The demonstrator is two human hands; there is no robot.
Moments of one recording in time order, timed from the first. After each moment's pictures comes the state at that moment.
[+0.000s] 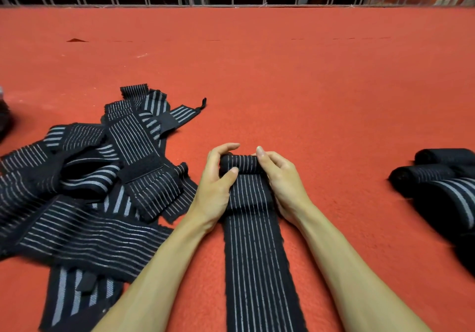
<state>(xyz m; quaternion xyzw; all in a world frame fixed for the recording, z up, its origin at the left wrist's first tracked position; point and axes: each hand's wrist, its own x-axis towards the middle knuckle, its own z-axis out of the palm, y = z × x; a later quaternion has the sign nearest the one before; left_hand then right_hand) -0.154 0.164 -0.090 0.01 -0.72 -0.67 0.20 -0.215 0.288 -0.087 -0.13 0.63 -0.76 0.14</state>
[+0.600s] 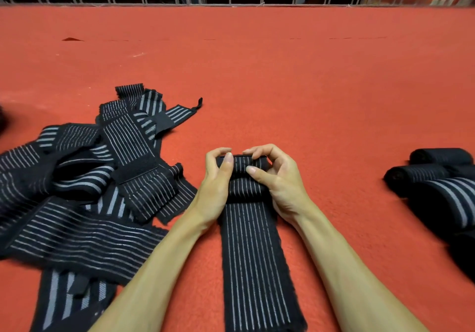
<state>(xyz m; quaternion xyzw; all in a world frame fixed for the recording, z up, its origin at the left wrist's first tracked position) -0.156 0.170 -0.093 0.04 -0.72 -0.68 0.15 -0.219 0.297 -0.093 -0.27 0.54 -0.79 0.10</state>
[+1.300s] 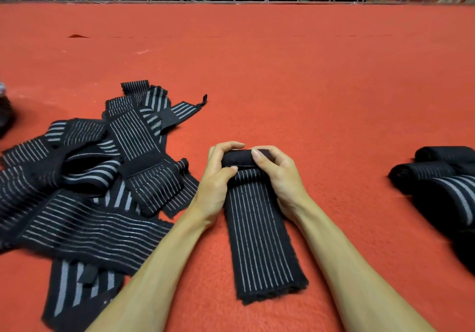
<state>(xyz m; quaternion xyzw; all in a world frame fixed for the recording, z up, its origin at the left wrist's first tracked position) -0.152 0.166 -0.090 -0.01 -0.70 -0.69 0.18 -0.214 0.291 -0.092 -0.18 0.63 -0.75 0.12</state>
